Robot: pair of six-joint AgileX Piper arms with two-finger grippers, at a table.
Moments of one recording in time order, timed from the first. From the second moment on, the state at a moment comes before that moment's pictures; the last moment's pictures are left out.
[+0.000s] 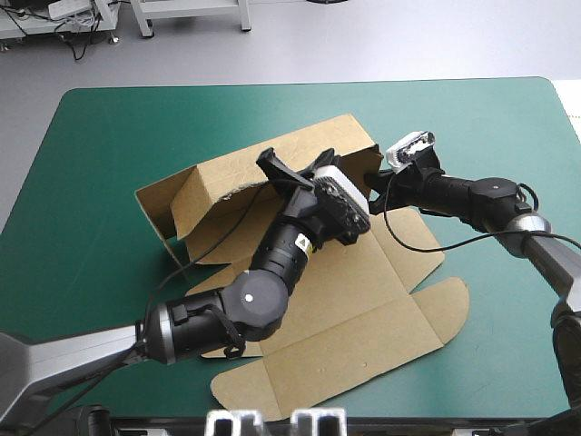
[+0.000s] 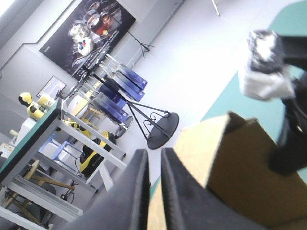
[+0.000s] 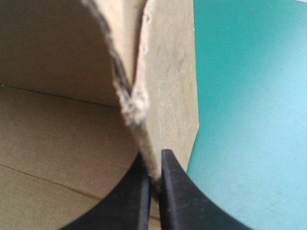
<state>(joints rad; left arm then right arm) -1.21 1.49 -1.21 1.67 0.79 -1.02 0.12 1.60 -1.01 1.45 0.56 -1.63</state>
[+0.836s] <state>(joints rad) -0.03 1.38 -1.56 -0.07 0.91 0.03 0.12 1.25 -1.12 0.64 0.96 -0.59</state>
